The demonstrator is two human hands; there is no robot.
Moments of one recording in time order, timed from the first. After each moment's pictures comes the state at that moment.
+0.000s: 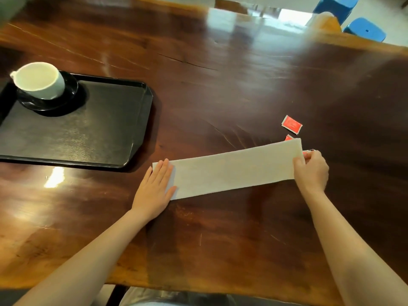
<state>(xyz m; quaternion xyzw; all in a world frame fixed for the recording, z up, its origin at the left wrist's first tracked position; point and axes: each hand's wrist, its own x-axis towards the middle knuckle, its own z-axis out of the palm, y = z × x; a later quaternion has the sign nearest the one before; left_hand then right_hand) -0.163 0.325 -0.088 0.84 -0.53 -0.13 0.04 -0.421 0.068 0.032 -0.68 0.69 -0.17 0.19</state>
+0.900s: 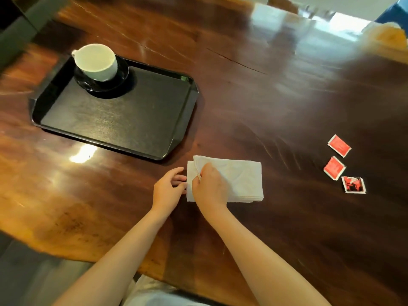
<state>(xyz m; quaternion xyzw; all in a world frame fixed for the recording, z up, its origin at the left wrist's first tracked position) -0.155 0.343 -0.055 0.81 -0.07 -0.32 0.48 -0.217 0.253 -0.026 -0.87 0.44 0.05 0.20</state>
